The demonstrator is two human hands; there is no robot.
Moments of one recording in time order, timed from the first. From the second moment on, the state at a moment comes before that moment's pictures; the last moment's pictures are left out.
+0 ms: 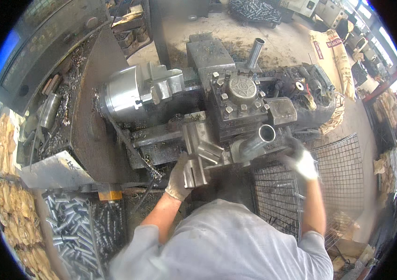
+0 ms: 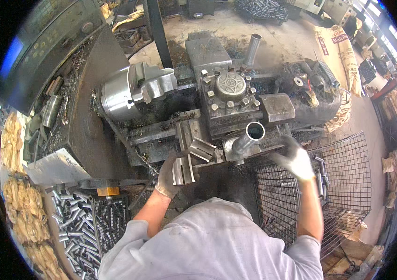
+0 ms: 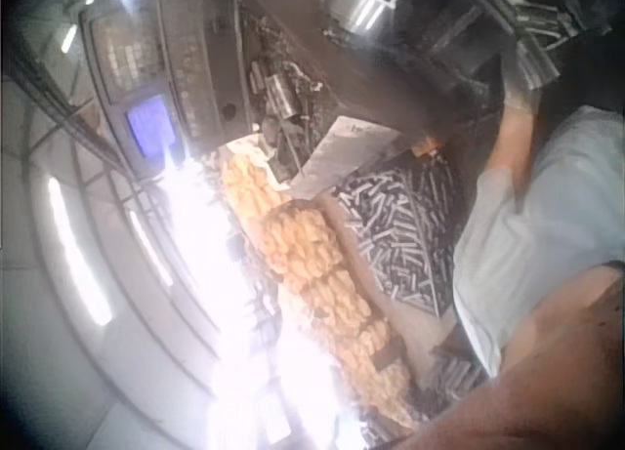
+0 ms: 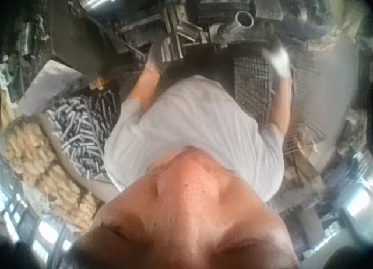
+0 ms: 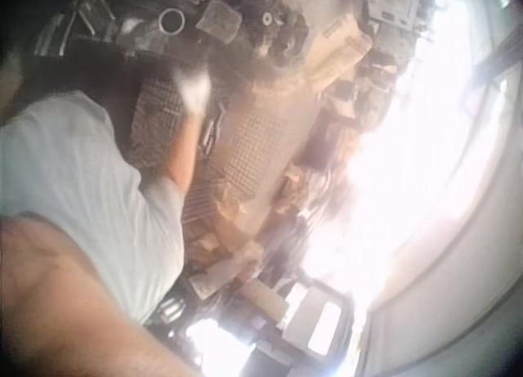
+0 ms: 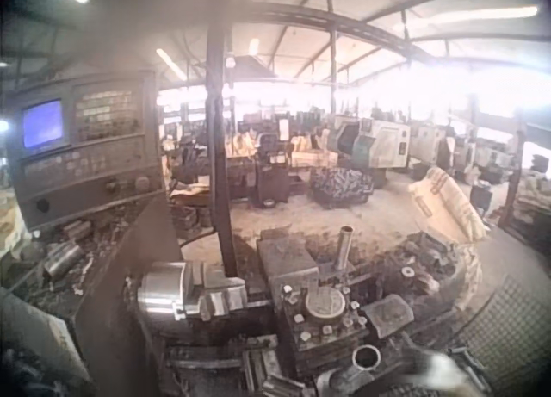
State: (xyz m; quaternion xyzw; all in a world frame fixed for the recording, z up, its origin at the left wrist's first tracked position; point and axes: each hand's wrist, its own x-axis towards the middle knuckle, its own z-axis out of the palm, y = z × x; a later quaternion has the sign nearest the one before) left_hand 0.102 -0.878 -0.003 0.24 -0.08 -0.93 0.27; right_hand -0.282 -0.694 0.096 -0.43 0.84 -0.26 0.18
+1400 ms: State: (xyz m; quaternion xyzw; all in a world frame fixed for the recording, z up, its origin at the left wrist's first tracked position) left_hand 0.114 -1.089 0.173 0.46 -0.83 0.04 0.31; right_hand -0.221 -1.139 0.154 -0.78 0.57 0.16 0.19
